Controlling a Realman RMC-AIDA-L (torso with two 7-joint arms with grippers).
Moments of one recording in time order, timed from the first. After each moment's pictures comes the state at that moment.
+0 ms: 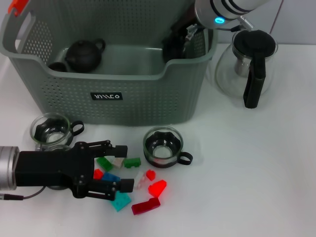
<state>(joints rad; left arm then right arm) -0.44 -2.01 -2.39 -0.54 -1.18 1.81 -1.31 1.32 2.10 -1.19 -0.44 -2.66 -0.78 2.26</state>
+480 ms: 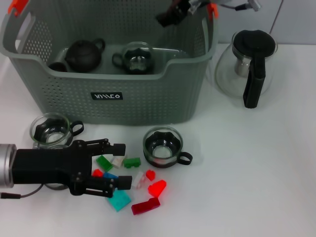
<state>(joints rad) -0.44 -2.00 -2.40 -0.54 -1.18 1.82 -1.34 1.22 2.10 -1.19 -0.70 -2.62 -0.87 2.30</state>
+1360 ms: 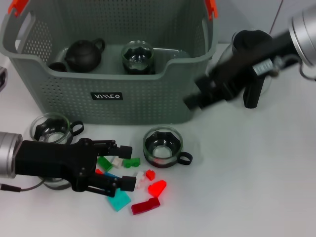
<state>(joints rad) -0.51 -1.99 -2.38 -0.56 -1.13 1.87 -1.48 0.78 2.09 -1.13 -1.42 -2.25 -1.75 2.42</state>
